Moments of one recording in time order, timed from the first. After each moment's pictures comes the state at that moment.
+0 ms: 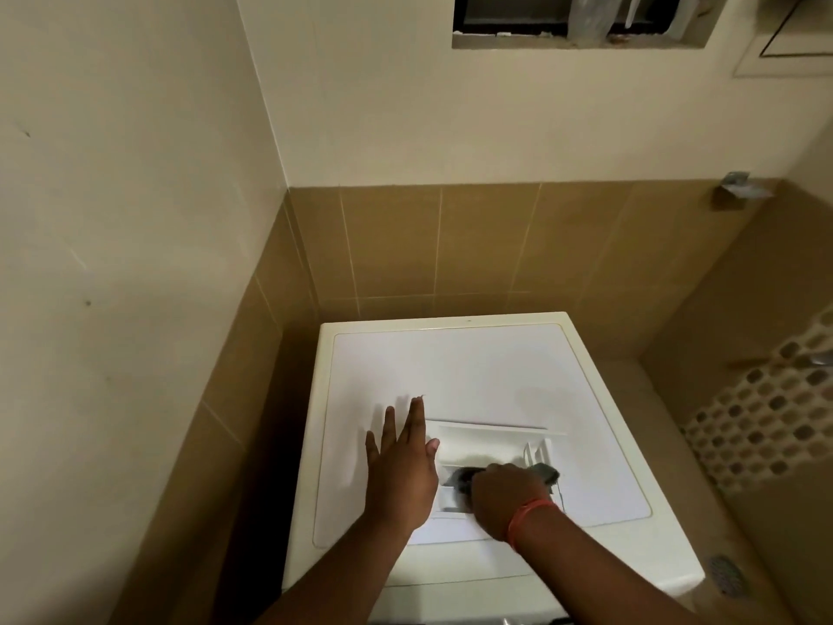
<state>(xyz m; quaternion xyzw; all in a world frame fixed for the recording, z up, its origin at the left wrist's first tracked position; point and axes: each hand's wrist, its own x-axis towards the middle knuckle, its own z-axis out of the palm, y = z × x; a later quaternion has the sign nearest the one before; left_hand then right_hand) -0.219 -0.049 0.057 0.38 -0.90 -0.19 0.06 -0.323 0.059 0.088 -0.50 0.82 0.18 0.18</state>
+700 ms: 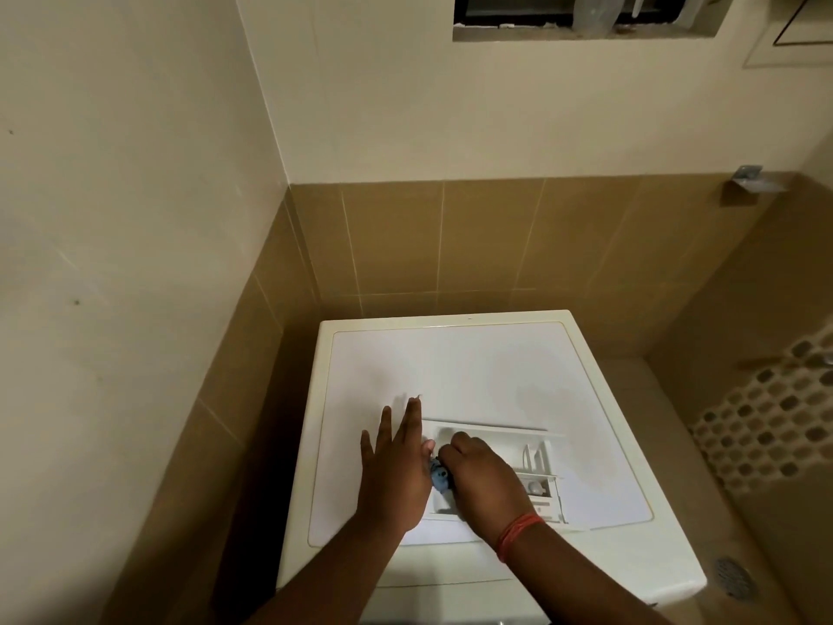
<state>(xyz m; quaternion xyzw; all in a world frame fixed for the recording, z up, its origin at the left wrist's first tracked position) -0.222 -0.050 0.058 0.38 -0.91 -0.17 0.04 -0.325 0.050 0.058 -0.57 0.80 -0.15 0.10</state>
